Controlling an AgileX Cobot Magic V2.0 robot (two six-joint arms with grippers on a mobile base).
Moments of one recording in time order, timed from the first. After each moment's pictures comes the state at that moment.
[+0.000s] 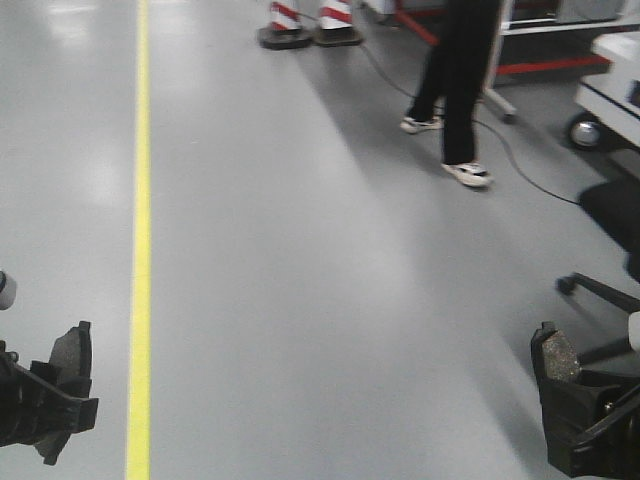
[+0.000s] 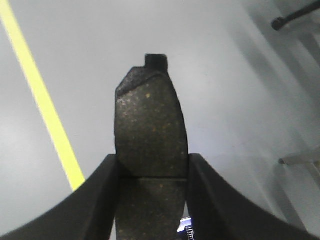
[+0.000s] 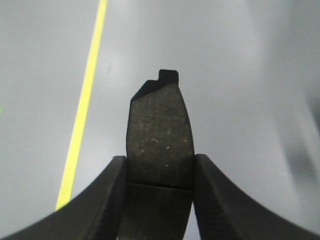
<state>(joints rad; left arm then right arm) -0.34 0.95 -0.62 -0.02 0.67 -0.21 0.32 0.71 -0.46 0.06 0.49 0.09</state>
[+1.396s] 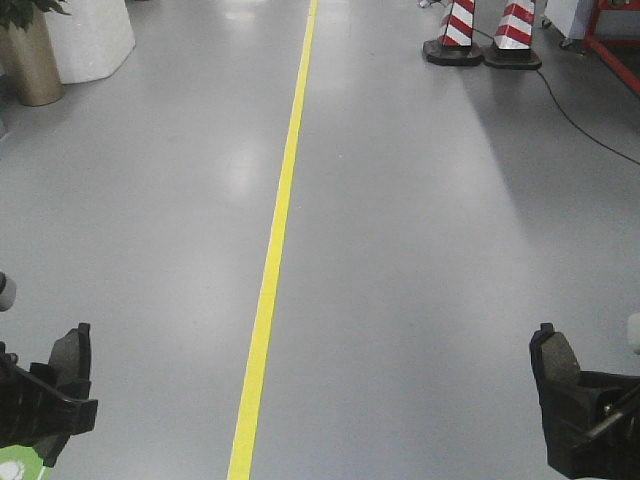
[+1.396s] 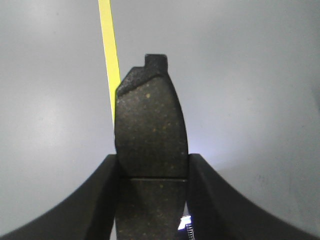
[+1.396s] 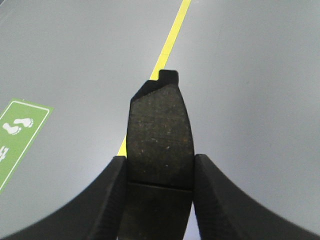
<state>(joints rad) -0.34 0.95 -0.62 -0.02 0.67 -0.21 0.32 0.71 -0.46 0.06 0.49 0.09</state>
